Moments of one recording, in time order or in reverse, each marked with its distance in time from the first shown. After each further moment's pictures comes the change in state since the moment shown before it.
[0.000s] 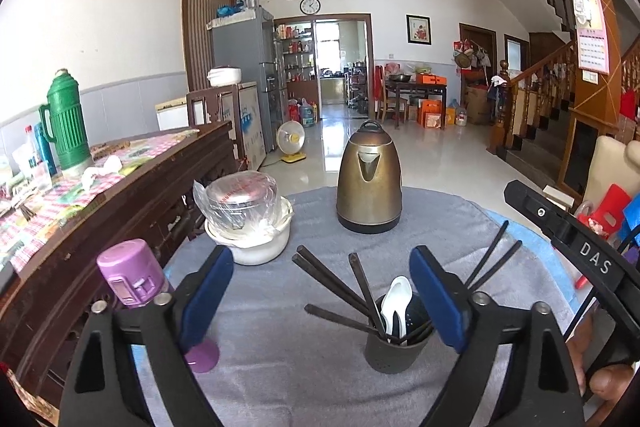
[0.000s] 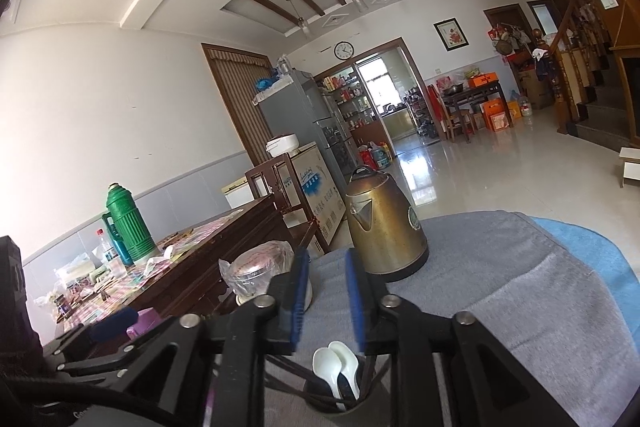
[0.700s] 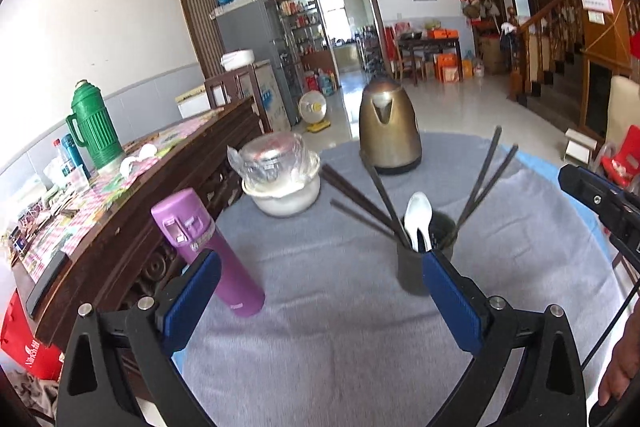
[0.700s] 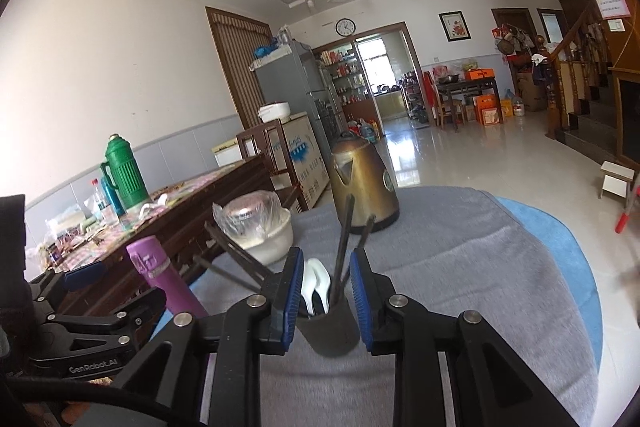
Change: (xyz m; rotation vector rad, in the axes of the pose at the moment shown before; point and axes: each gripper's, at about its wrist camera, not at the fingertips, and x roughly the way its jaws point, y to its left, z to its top) left arm -0.039 -0.010 -0.044 0.125 0.138 0.130; right arm -0.078 0.004 -0.034 -0.100 0.117 -0.069
